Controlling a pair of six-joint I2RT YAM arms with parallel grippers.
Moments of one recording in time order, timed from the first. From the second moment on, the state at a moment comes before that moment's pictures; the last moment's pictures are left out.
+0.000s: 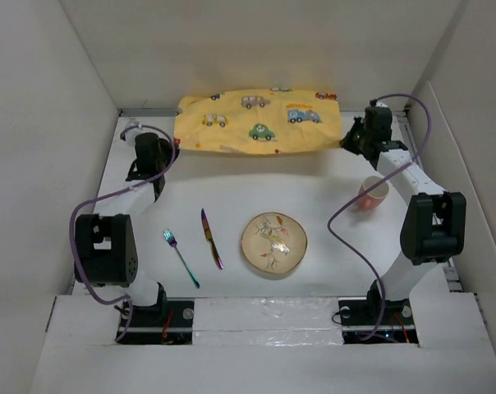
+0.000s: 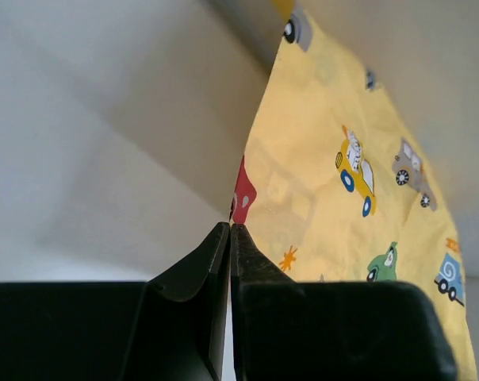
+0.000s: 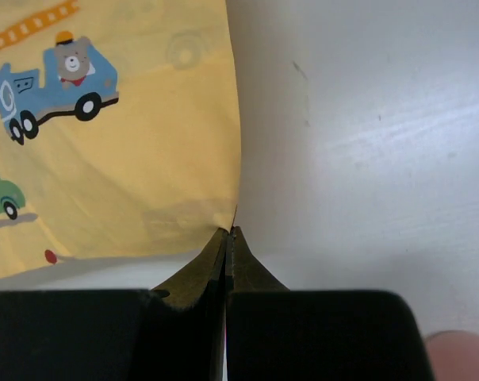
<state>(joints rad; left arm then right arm) -0.04 1.50 0.97 0.23 -0.09 -0.88 0.06 1.69 1.37 -0.20 0.00 0.48</state>
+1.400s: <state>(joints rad) -0.08 1.39 0.51 0.34 -0.13 -1.00 0.05 1.61 0.97 -0.15 0.07 0.56</state>
